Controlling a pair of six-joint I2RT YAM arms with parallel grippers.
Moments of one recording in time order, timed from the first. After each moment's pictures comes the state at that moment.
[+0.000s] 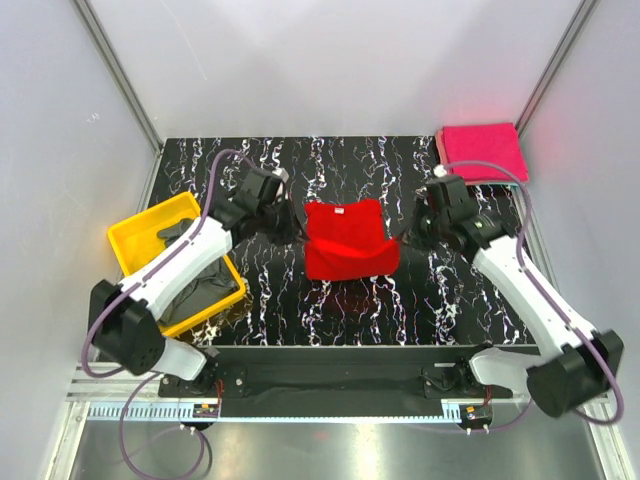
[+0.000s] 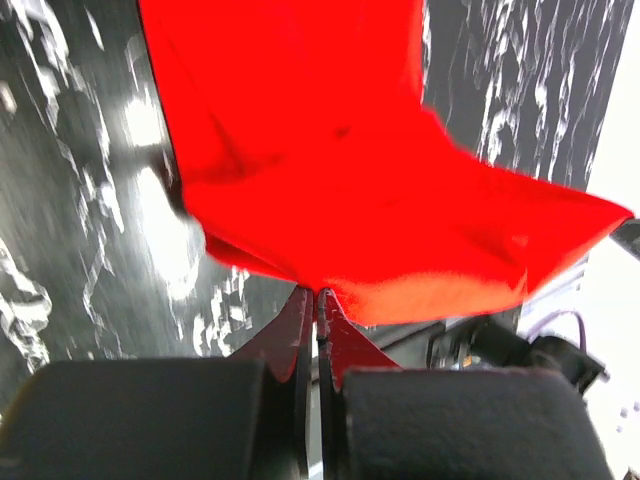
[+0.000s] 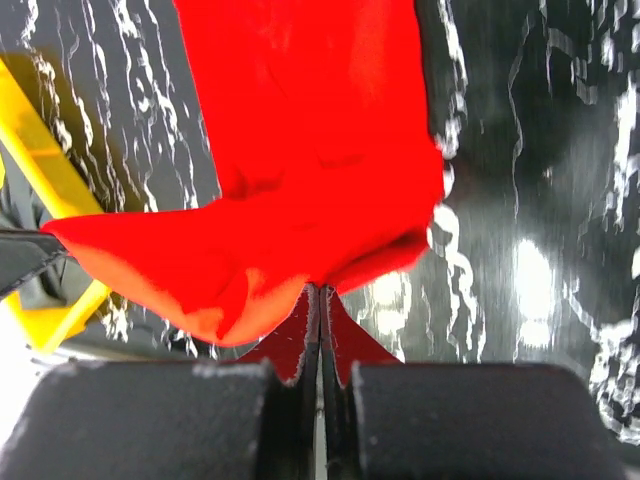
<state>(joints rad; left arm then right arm) -0.54 1.42 1.22 -0.66 0.22 -0.74 0.40 1.19 1.14 -0.78 -0.06 0.70</state>
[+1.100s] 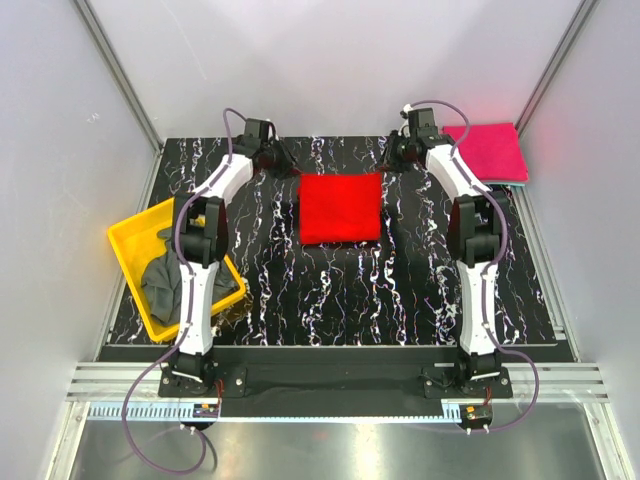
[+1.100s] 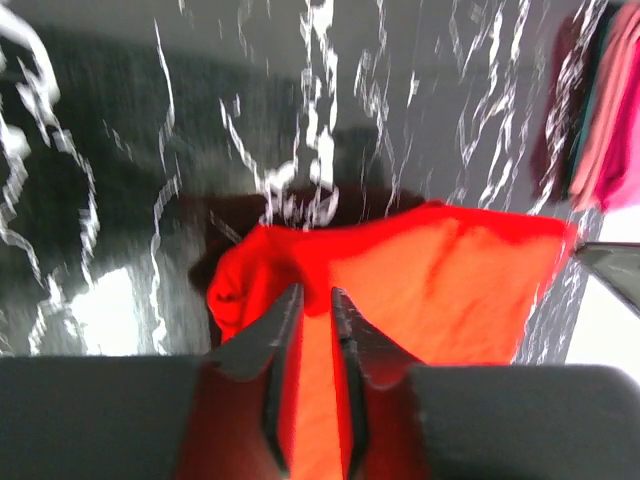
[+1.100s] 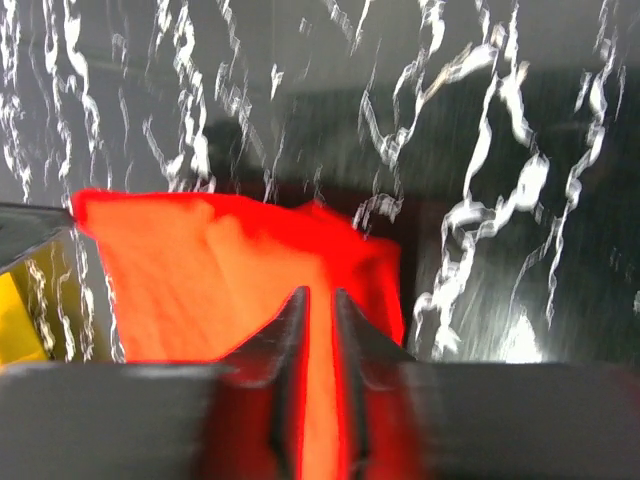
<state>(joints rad) -0.22 2.35 2.01 -0.43 0.38 -0.68 0.18 2.30 2.04 -0.52 -0.31 0.43</state>
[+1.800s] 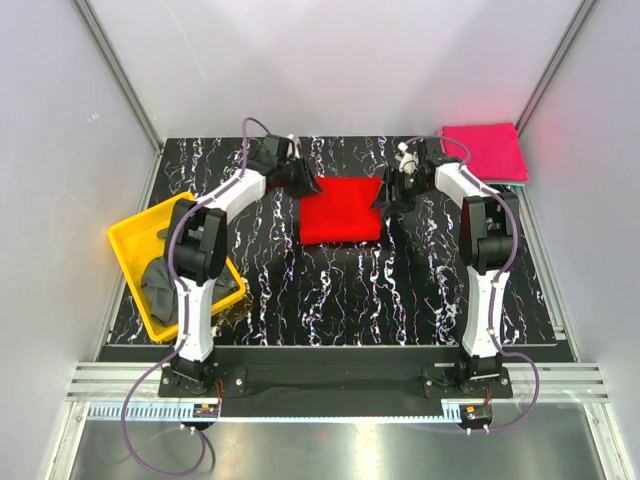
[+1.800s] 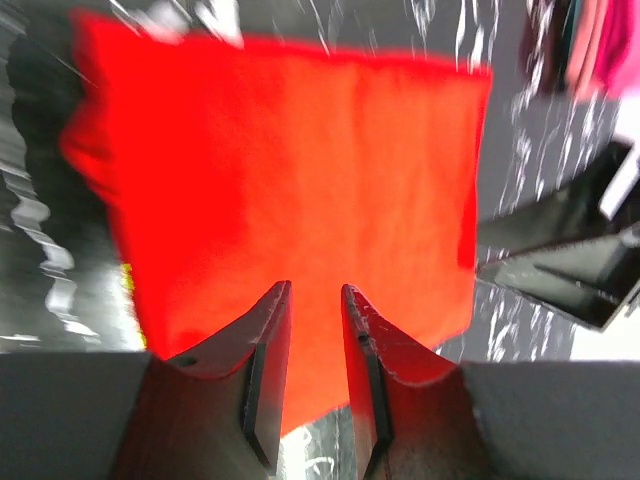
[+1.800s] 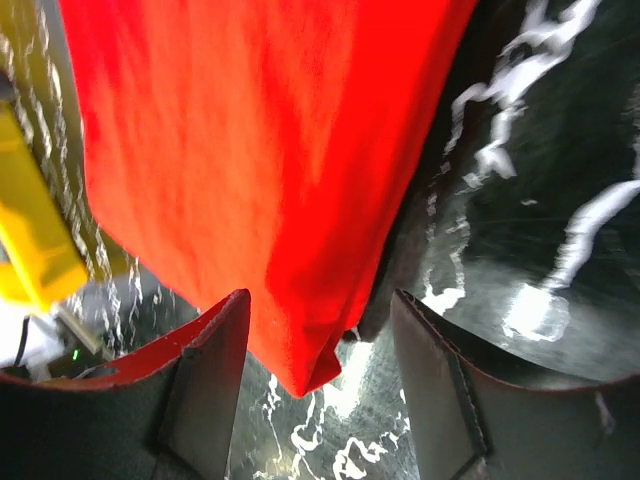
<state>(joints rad) -0.32 2.15 1.72 -0.34 0.37 -0.64 0.13 2.22 1.75 -0.62 -0.62 0.20</state>
